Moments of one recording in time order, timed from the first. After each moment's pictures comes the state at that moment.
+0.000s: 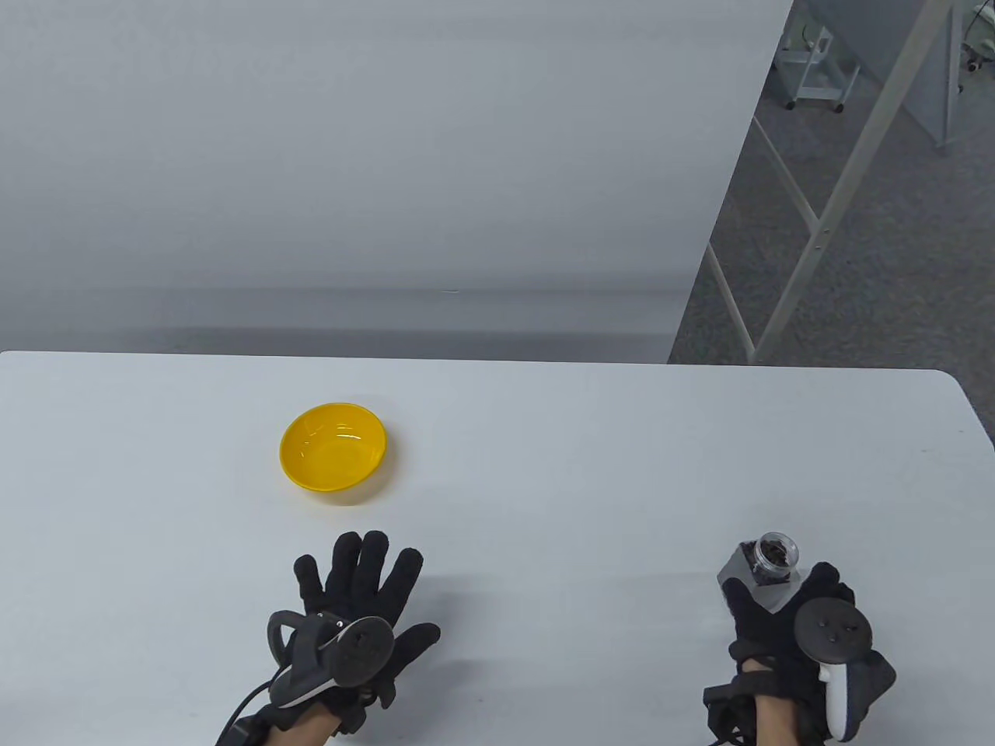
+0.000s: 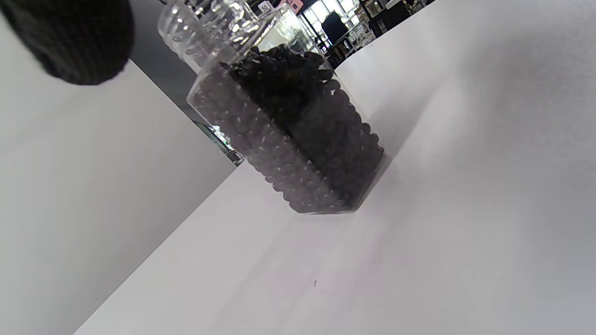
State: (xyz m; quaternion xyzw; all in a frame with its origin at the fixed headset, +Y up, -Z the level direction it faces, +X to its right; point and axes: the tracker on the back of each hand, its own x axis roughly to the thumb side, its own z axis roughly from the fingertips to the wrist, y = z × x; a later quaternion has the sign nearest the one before) left_hand -0.181 -0.747 -0.262 0.09 -0.18 0.06 0.98; right_hand 0.323 -0.769 -0.257 -0.32 -0.04 0.88 0.34
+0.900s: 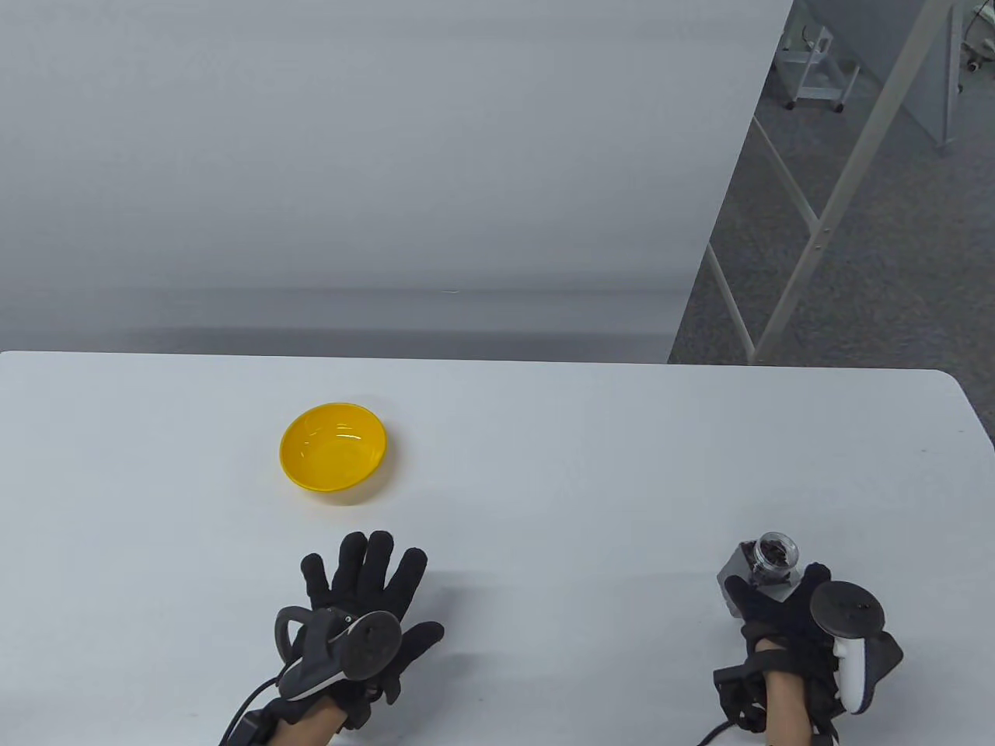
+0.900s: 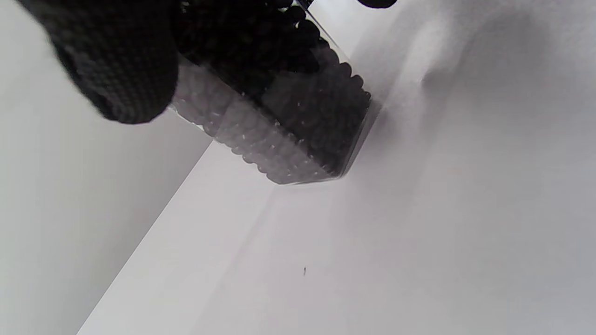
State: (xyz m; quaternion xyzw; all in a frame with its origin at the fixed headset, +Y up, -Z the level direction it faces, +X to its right) left_hand -0.175 -0.751 -0.267 0.07 -0.18 0.05 0.98; right_hand 0.347 -0.796 -0.283 -0.32 0.03 0.85 0.41
